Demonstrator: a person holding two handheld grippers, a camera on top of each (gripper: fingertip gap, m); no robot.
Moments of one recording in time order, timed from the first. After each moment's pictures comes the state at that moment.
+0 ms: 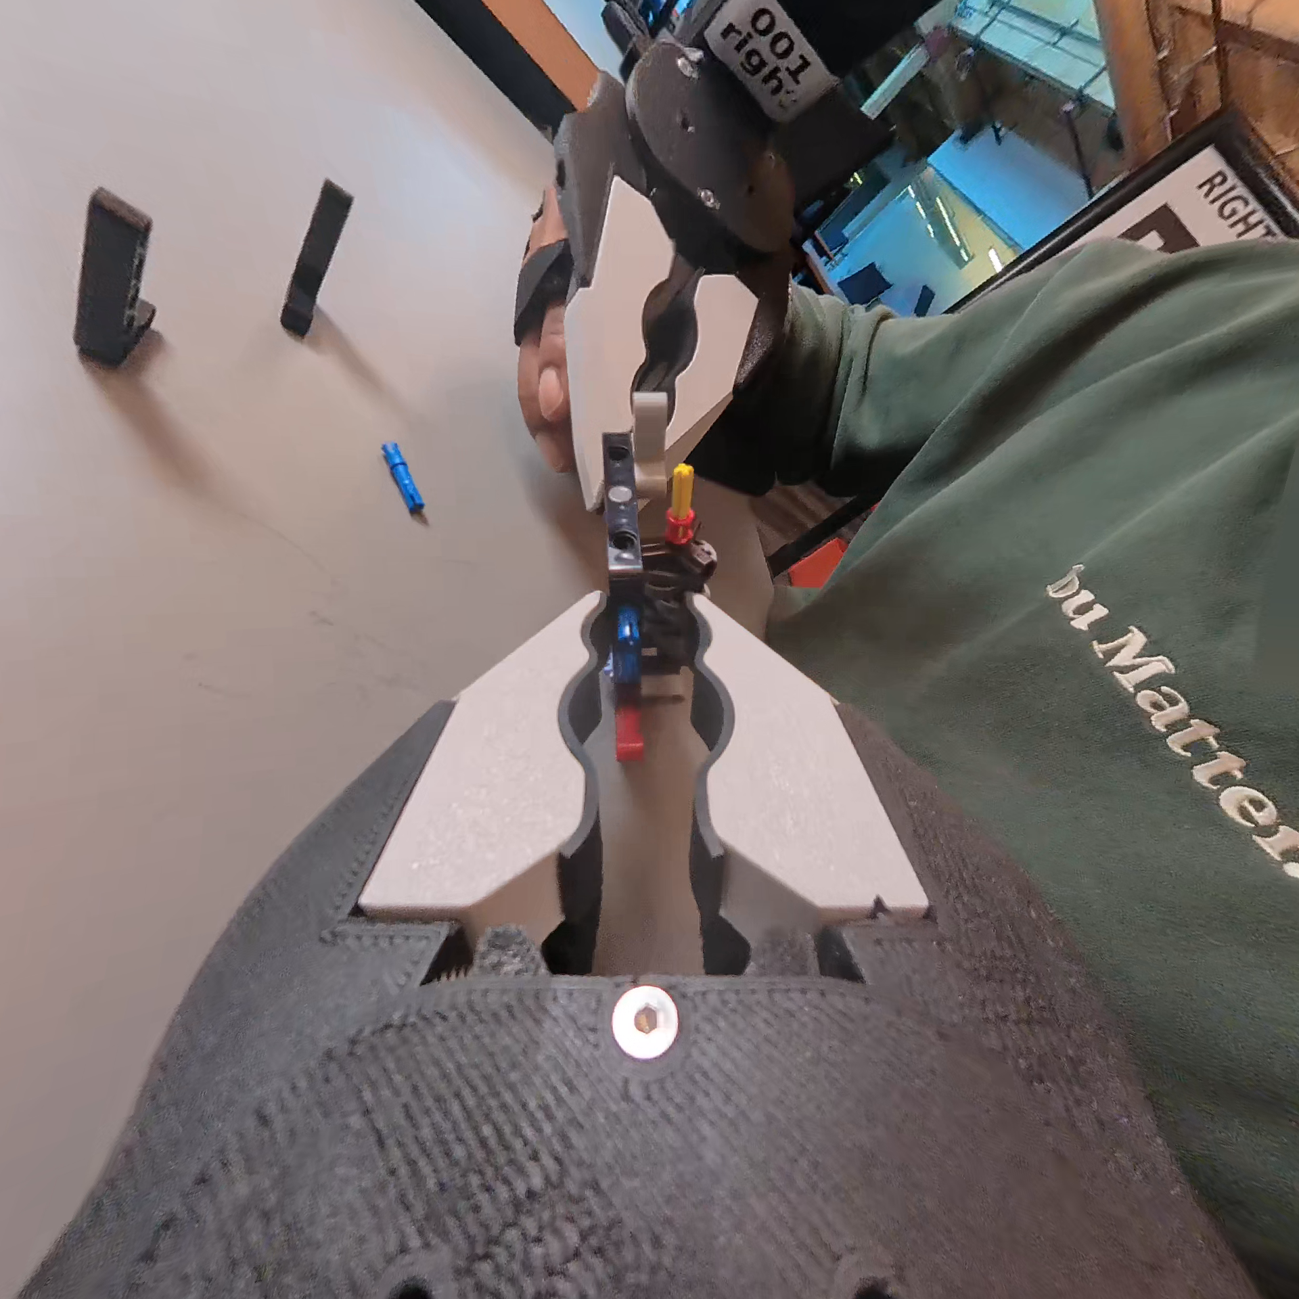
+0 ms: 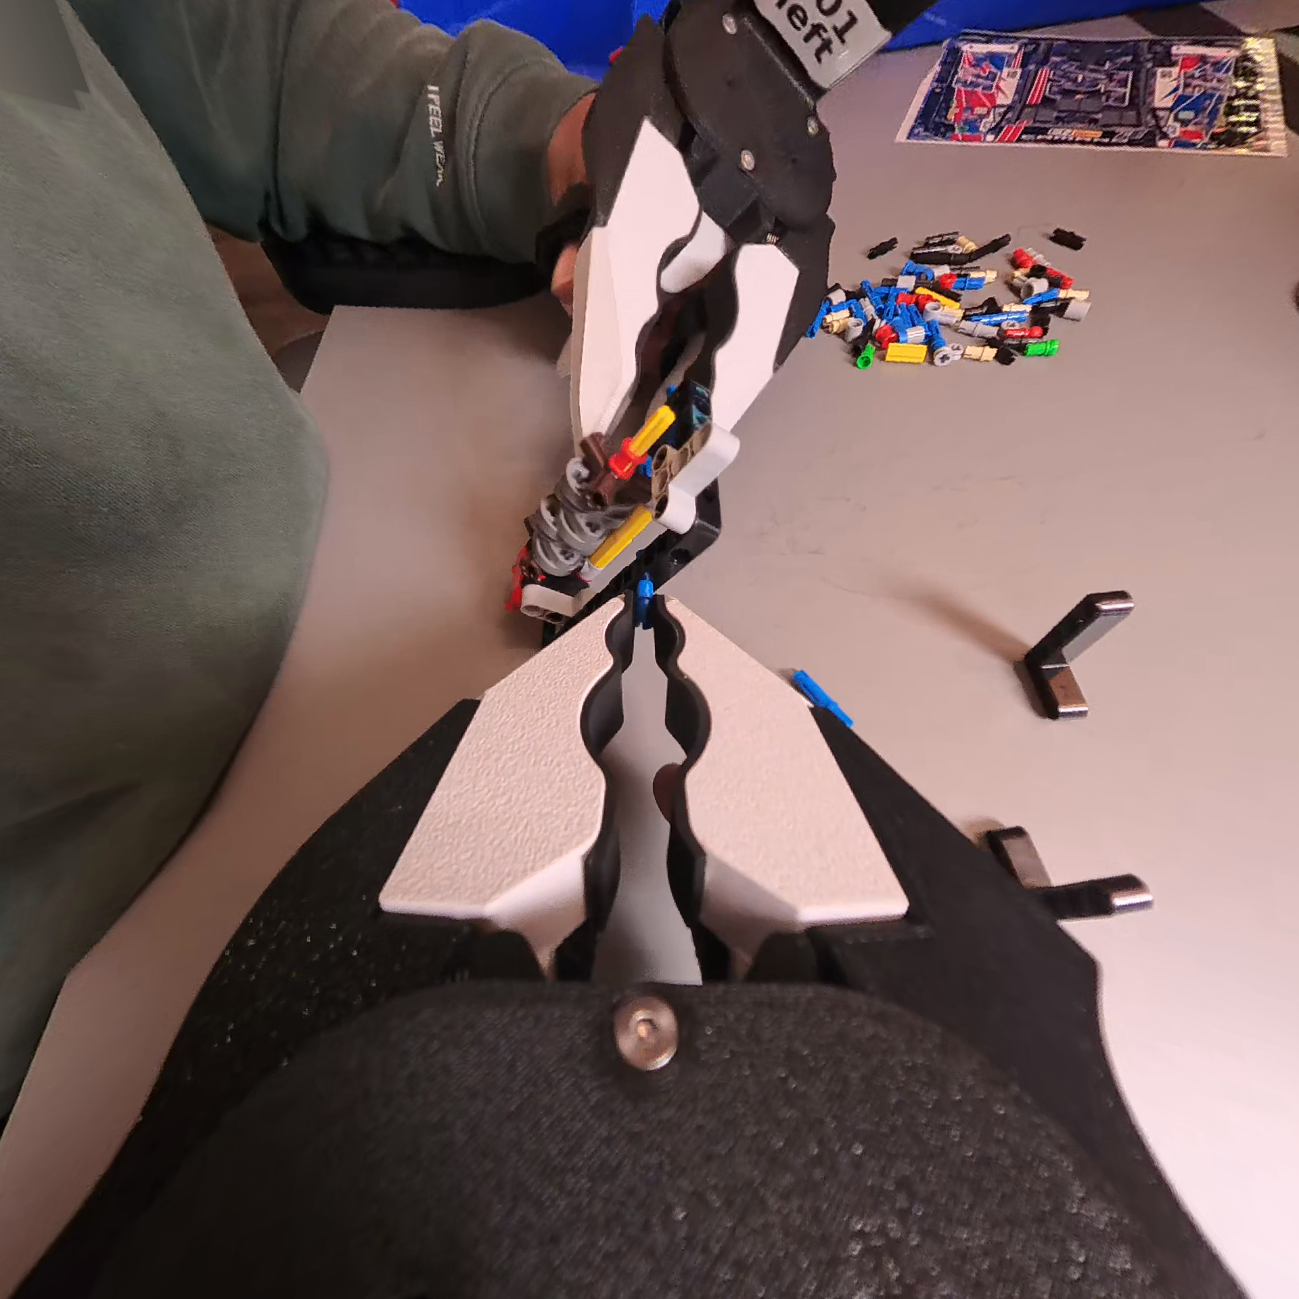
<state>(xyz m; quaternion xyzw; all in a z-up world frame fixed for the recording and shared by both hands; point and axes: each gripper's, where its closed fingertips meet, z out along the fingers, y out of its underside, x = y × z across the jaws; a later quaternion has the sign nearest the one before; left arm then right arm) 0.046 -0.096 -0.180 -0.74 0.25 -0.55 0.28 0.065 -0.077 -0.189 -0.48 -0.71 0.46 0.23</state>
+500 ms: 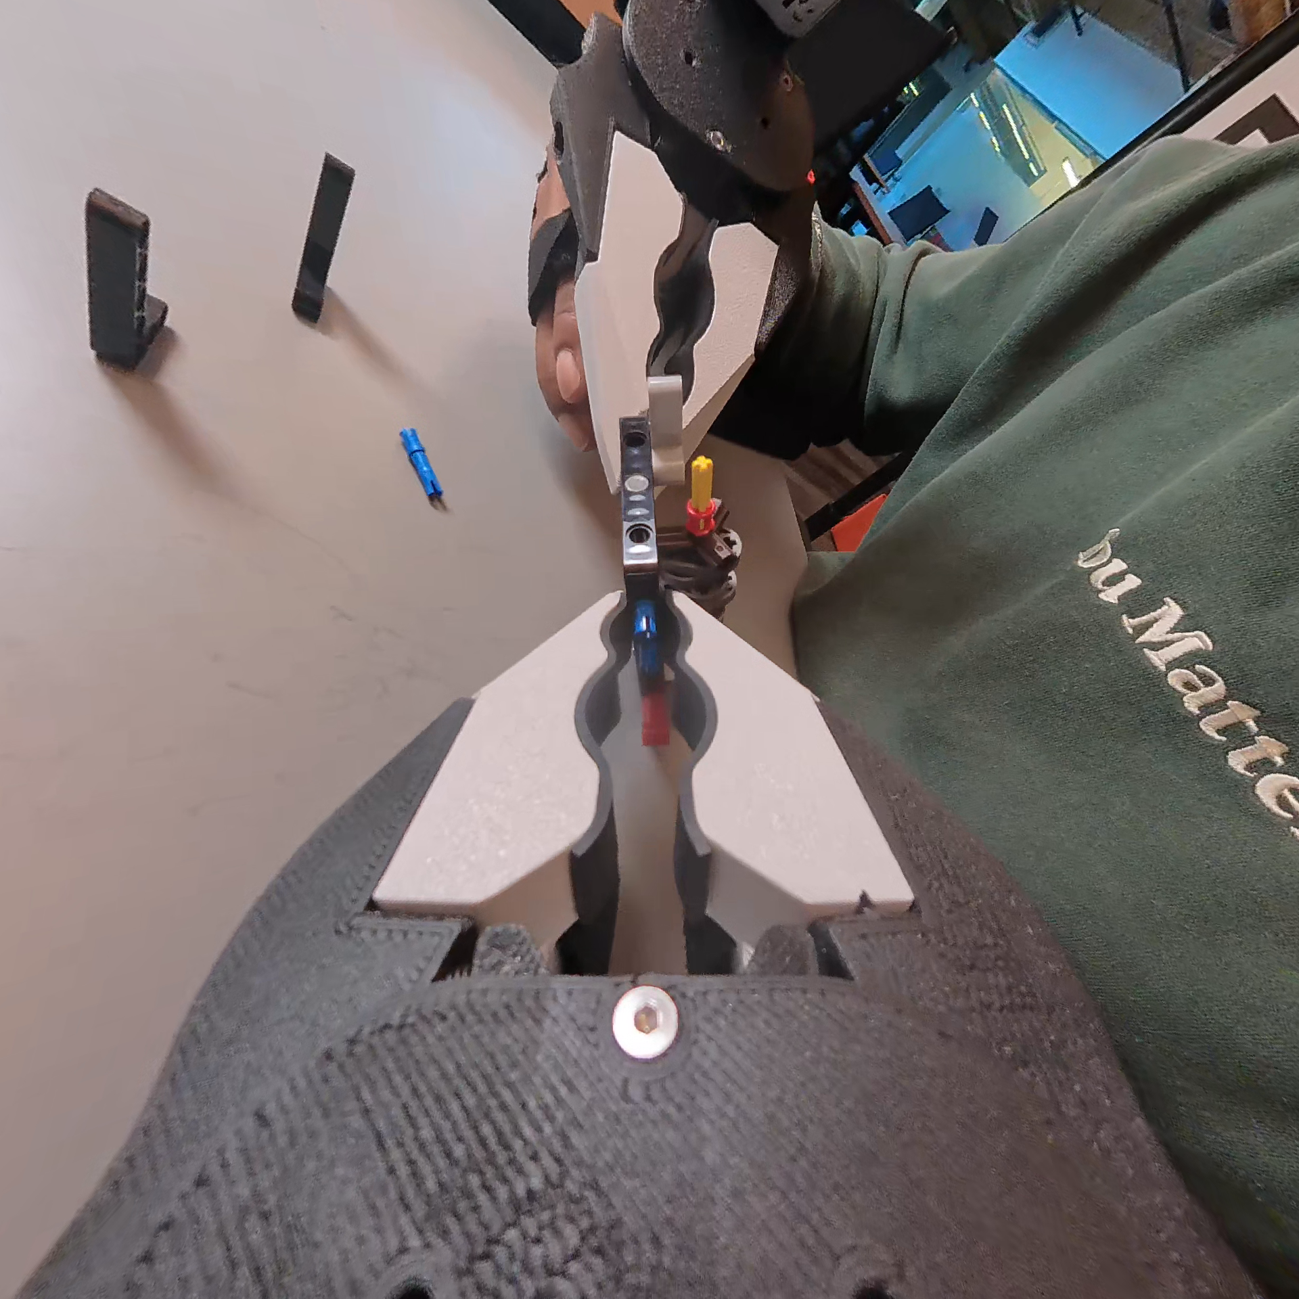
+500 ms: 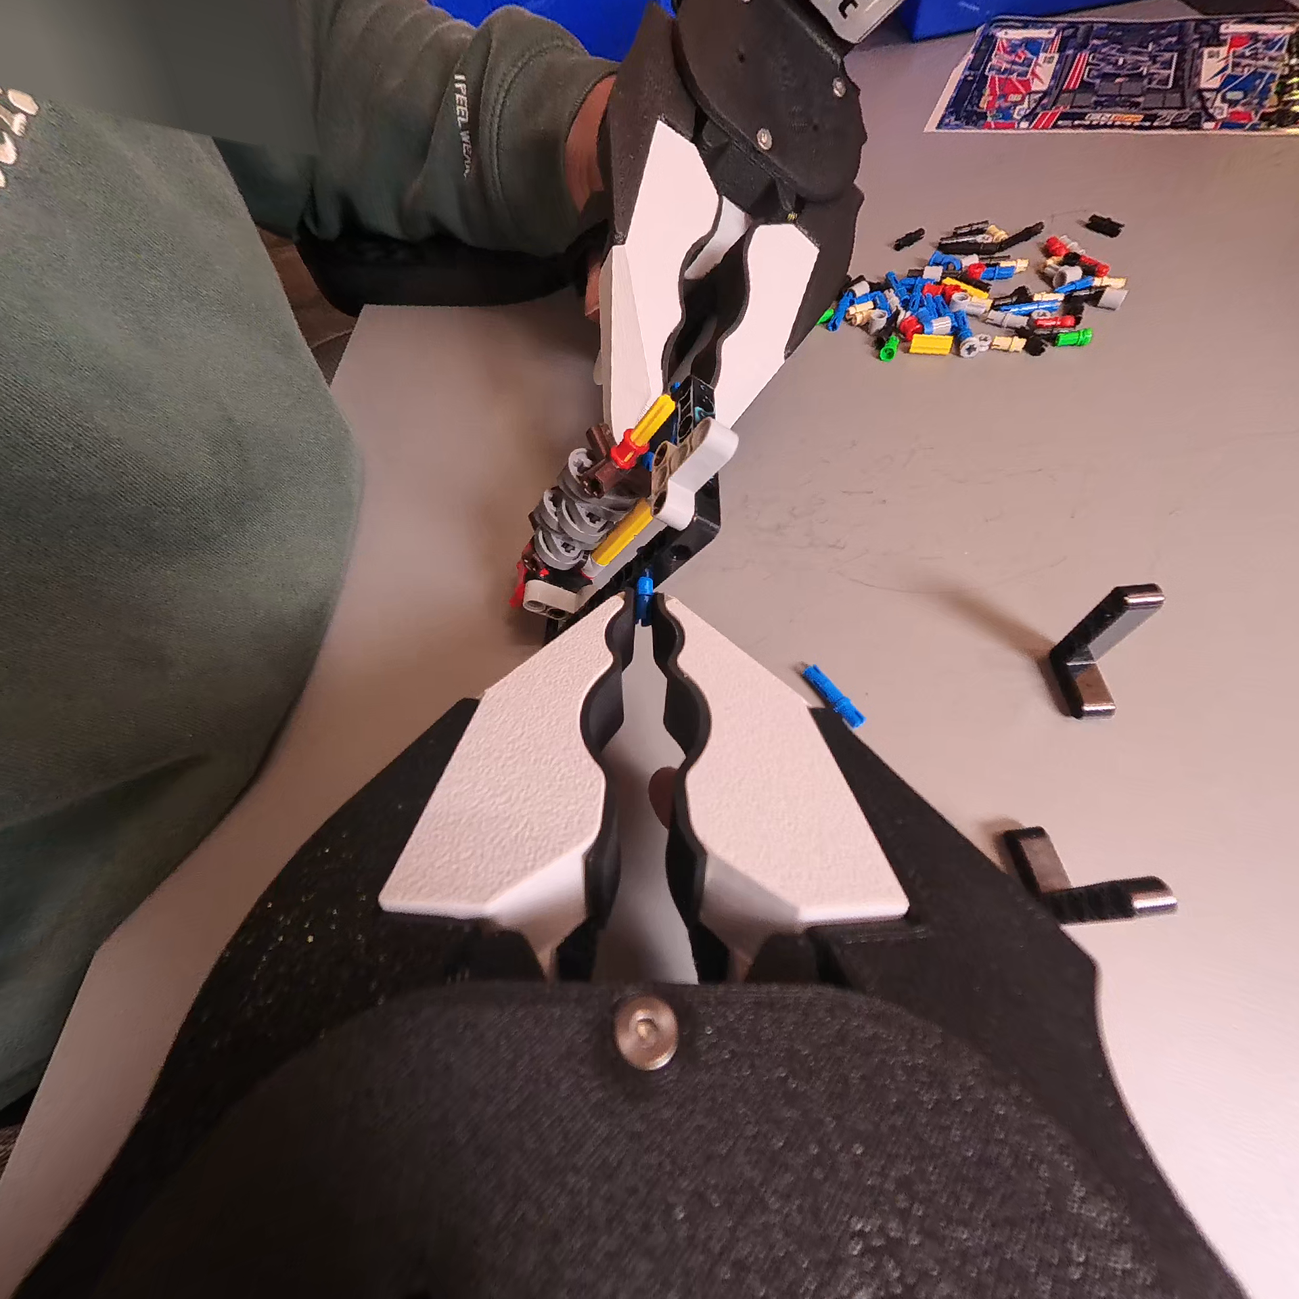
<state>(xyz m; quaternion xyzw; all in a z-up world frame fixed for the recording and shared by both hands) 0.045 -0.097 -0.187 -0.76 0.28 -0.52 0.28 0.069 -0.079 -0.190 -0.47 -0.71 0.48 0.21</state>
